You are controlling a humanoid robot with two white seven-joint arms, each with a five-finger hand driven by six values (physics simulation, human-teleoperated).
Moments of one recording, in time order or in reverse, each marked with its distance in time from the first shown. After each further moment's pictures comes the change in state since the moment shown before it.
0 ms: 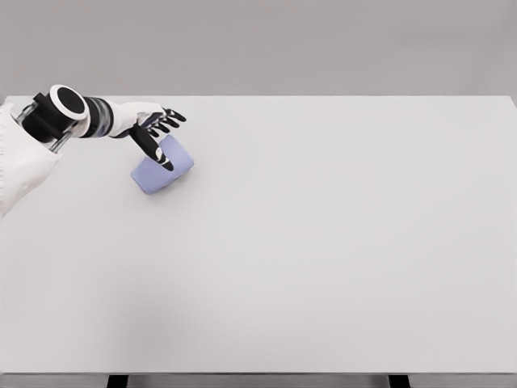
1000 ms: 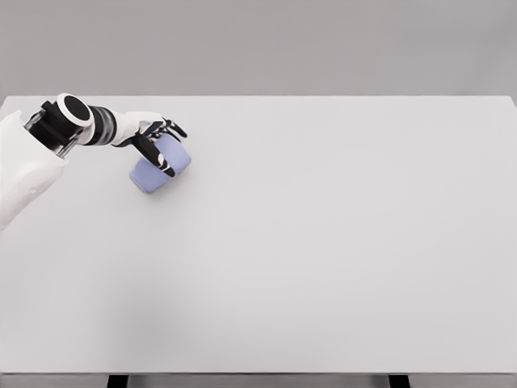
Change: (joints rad) left arm 0.018 -0.026 0.001 0.054 -0.006 0.000 0.000; right arm 0.000 0.000 0.000 0.000 0.000 0.000 0.000
